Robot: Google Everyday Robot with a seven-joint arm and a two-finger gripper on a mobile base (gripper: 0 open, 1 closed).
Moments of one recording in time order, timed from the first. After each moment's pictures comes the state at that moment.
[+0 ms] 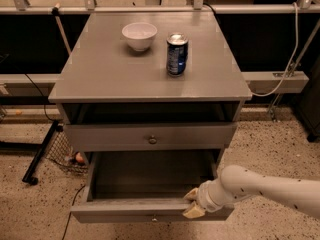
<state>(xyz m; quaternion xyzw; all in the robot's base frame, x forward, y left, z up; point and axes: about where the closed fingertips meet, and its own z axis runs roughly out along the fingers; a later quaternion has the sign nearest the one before) 0.457 -0.118 0.401 -0.58 0.76 0.20 0.20</state>
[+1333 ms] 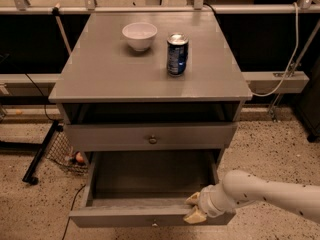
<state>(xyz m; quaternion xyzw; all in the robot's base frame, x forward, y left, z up) 0.439 -0.121 0.399 -0.58 0.77 0.21 0.20</state>
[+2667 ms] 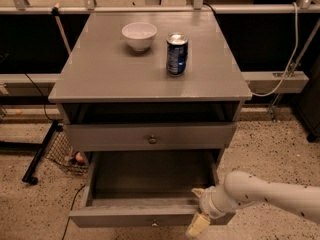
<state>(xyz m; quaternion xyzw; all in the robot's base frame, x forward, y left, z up) 0.438 -0.119 0.400 -0.58 0.77 0.21 0.19</state>
